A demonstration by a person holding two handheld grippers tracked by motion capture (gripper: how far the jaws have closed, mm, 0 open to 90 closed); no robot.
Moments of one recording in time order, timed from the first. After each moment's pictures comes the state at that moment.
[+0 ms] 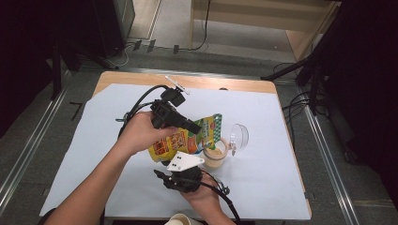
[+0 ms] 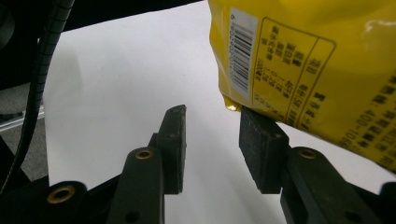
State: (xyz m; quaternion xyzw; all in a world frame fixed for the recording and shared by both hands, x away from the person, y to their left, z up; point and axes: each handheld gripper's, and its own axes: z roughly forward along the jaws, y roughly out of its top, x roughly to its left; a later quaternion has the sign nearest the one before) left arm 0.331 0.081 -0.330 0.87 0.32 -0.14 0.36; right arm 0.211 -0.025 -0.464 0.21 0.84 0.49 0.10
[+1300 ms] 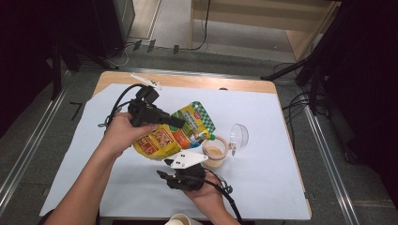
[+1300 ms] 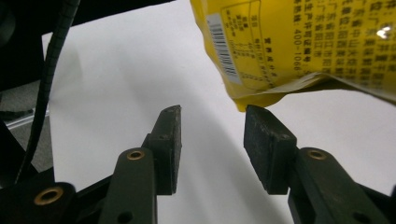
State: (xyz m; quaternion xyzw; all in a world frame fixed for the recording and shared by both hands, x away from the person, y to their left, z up) left arm 0.332 0.142 -0.336 0.82 0.30 -0.16 0.46; right arm 0.216 -0.034 -0.464 0.22 0.84 0.49 0.08
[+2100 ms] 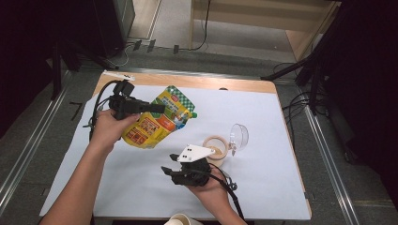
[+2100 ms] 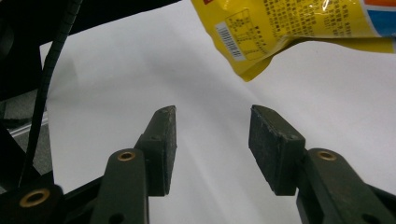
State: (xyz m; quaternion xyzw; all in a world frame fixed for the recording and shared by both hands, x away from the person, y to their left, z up) left arm 0.359 0.199 -0.361 0.77 0.37 -0.10 0.51; right arm 0.225 -0.047 -0.456 0.24 0.84 0.49 0.07
